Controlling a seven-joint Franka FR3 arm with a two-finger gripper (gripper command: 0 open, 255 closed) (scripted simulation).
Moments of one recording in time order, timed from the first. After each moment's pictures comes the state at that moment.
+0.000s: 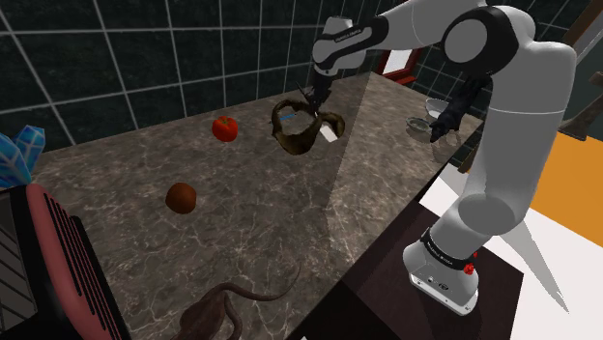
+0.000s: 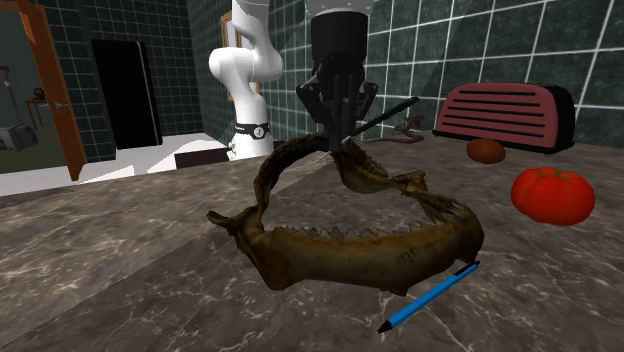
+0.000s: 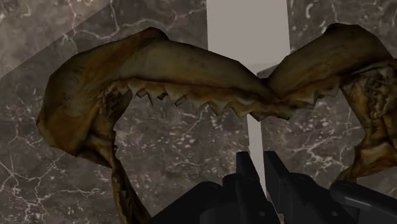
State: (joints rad) arm -0.06 0.38 -0.14 -1.77 0.08 2.21 -0.23
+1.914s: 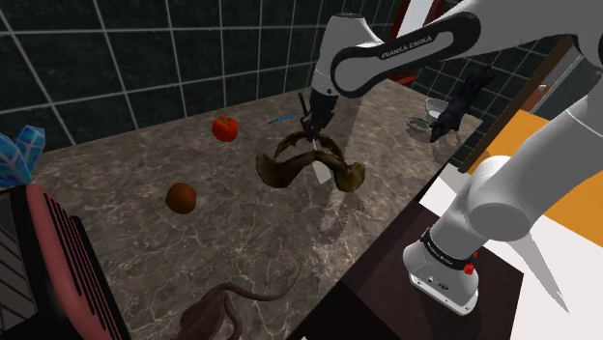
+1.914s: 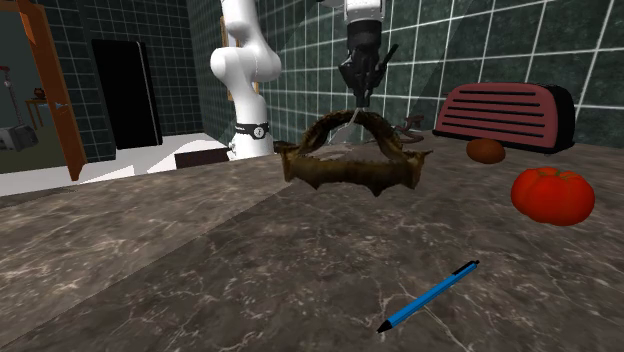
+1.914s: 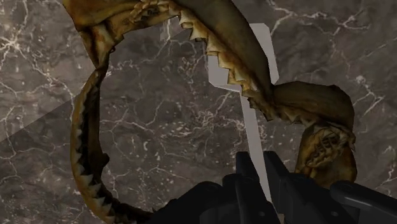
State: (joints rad) arm 0.16 -0.18 0.03 -2.38 -0.01 2.27 0.20
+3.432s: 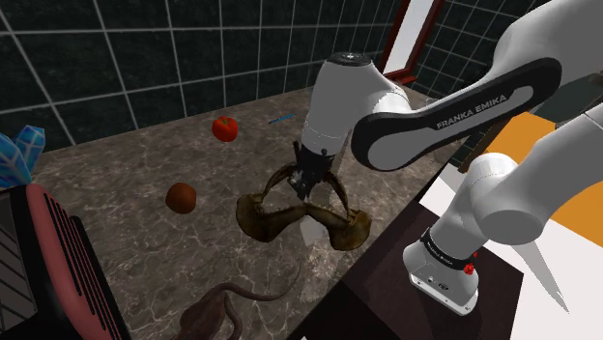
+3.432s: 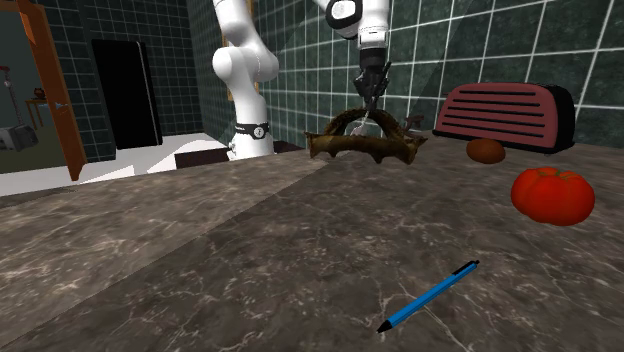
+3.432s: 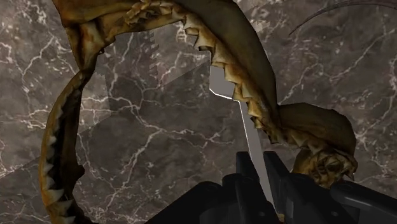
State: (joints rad) arm 0.36 -0.32 0.33 -2.59 0.08 2.34 0.62
